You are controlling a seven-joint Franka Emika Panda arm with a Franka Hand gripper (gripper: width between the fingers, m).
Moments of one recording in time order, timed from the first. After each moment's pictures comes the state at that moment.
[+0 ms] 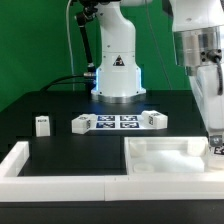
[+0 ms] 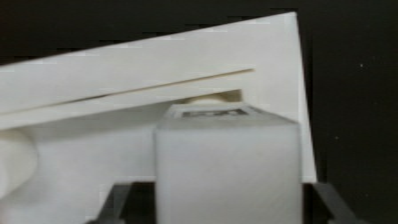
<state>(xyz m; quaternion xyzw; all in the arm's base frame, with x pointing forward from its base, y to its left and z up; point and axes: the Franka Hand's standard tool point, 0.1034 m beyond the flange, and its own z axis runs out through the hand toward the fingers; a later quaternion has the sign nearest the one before) 0.631 0.111 0.077 -0.62 0.78 0.05 0.06</state>
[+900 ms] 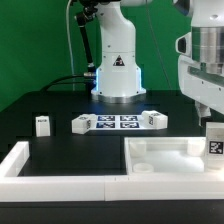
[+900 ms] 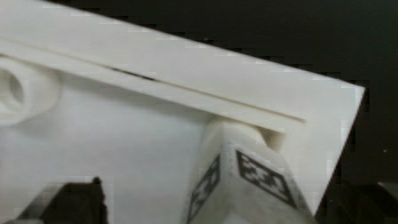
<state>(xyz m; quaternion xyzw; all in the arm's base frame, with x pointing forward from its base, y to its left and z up) 0.619 0.124 0.079 -0.83 0.55 0.03 0.02</state>
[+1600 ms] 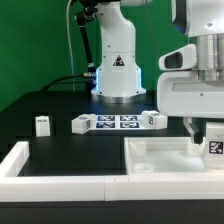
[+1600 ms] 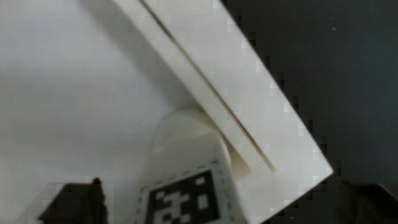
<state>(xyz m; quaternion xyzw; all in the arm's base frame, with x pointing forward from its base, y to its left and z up) 0.623 0.127 0.064 -0.96 0.25 -0.05 0.05</state>
